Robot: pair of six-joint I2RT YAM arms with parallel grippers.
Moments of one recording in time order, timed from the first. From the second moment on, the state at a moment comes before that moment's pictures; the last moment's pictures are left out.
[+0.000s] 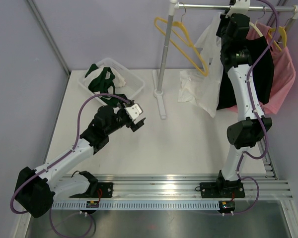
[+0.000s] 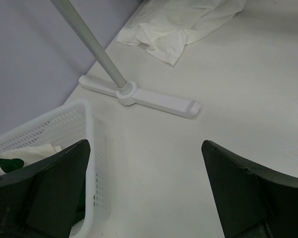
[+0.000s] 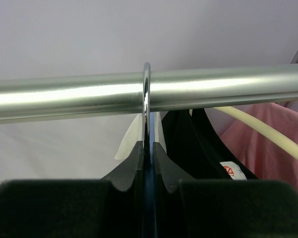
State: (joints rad) left arm -0.60 1.06 0.70 0.17 0.24 0.46; right arm 0.12 1.94 2.28 -0.24 0.27 -0.02
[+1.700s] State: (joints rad) left arm -0.60 1.08 0.70 0.17 0.25 0.46; right arm 0.21 1.82 2.13 -0.06 0.21 0.00
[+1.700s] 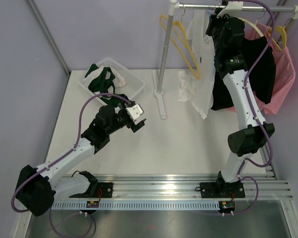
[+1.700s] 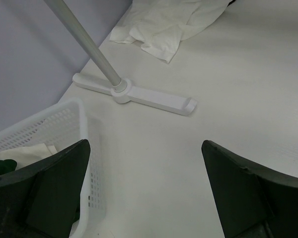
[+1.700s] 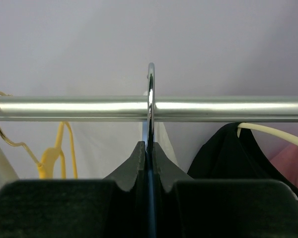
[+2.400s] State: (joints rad) left arm -0.60 1.04 0.70 0.18 0.21 0.41; right arm 0.21 1.42 2.06 -0.51 0.30 0.08
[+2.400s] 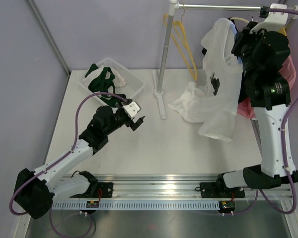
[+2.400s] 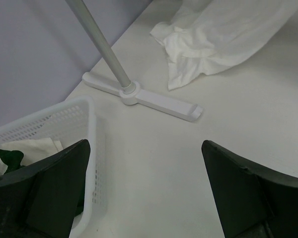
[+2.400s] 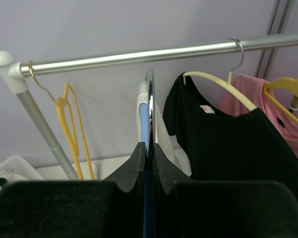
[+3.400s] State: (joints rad) left arm -0.60 0.92 0.69 0.18 0.30 0.35; right arm 0.21 0.78 1.26 -0.83 0.08 0.37
